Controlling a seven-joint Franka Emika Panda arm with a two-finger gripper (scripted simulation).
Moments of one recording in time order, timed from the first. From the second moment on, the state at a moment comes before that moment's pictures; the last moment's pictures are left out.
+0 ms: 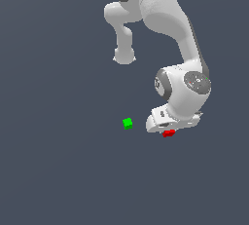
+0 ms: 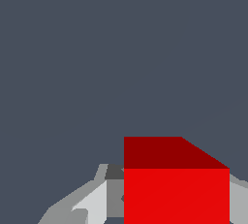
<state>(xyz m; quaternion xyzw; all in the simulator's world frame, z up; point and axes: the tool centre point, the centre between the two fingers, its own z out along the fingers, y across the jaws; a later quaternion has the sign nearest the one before) 0.064 0.186 0.099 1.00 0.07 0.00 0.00</state>
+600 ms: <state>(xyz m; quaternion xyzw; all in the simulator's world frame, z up) 0.065 0.185 0.118 1.00 0.07 0.00 0.00</state>
